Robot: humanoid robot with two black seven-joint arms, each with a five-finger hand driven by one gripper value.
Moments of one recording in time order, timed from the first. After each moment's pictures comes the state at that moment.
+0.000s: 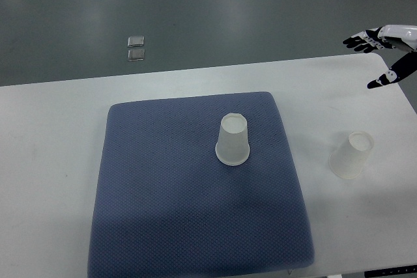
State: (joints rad) left arm 0.04 0.00 -0.20 -0.12 0.12 -0.18 0.06; right arm 0.94 -0.94 0.50 1.00 -1.16 0.56 0.36
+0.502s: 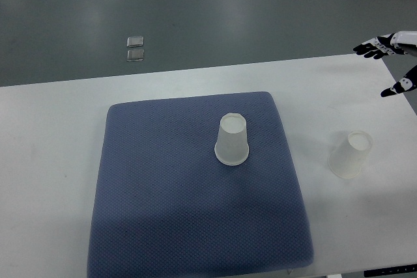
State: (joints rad) left arm 0.04 0.00 -0.20 -0.12 0.12 -0.17 0.06; right arm 0.93 -1.02 0.41 1.04 -1.16 0.55 0.47
